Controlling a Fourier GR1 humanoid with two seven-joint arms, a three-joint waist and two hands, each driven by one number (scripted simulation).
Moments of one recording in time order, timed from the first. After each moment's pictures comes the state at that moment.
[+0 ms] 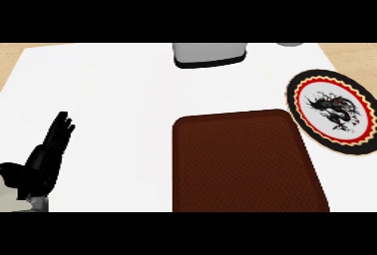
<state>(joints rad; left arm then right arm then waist) 0.03 0.27 0.07 -1.45 0.11 0.03 -0.09 0.07 -0.89 -0.14 -1.13 0.36 -0.19 -0.18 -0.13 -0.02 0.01</state>
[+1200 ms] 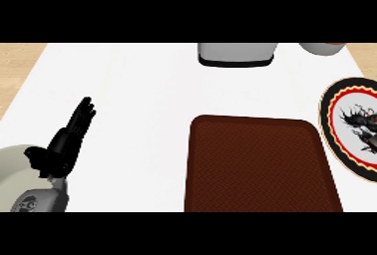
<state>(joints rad) -0.10 0.24 0.02 -1.37 0.06 -0.03 -0.13 0.00 -1.06 -0.47 -0.83 0.12 0.03 -0.67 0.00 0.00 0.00</state>
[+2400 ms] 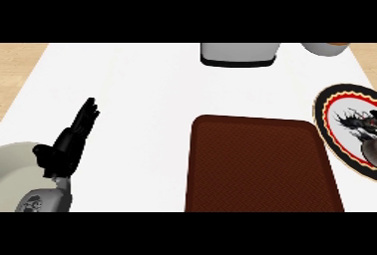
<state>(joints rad) -0.10 0.21 0.02 -1.38 0.02 -0.03 -0.10 -0.48 -0.71 -0.27 -0.65 0.29 -0.13 -0.32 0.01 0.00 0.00</state>
